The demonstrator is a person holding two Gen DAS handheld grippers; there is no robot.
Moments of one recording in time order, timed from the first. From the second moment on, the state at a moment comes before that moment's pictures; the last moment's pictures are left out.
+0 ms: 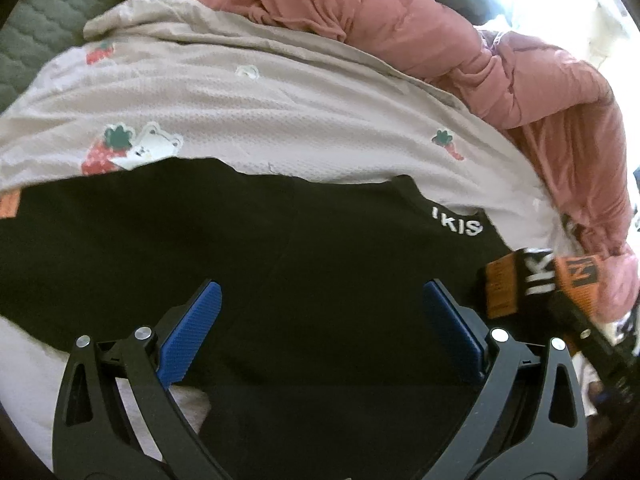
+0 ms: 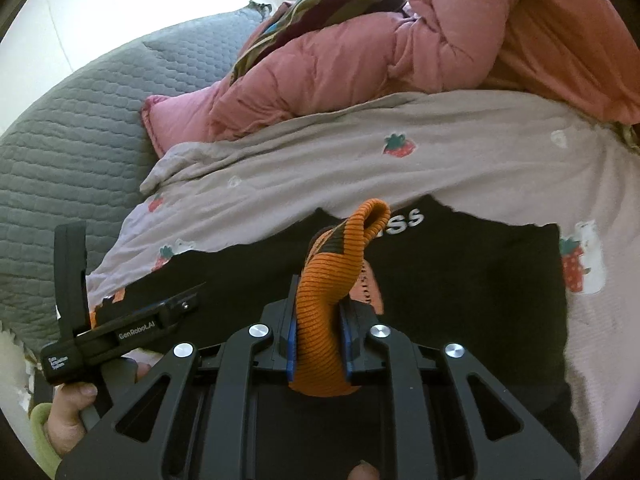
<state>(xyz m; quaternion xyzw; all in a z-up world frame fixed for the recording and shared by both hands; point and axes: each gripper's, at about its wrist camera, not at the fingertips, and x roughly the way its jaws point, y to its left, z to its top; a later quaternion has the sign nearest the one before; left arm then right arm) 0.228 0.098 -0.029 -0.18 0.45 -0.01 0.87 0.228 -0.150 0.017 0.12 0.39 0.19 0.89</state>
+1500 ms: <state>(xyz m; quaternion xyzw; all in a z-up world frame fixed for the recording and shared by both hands) 0.222 0.055 -0.032 -0.09 0.44 -0.06 0.89 0.202 -0.263 0.002 0.17 0.38 0.07 0.91</state>
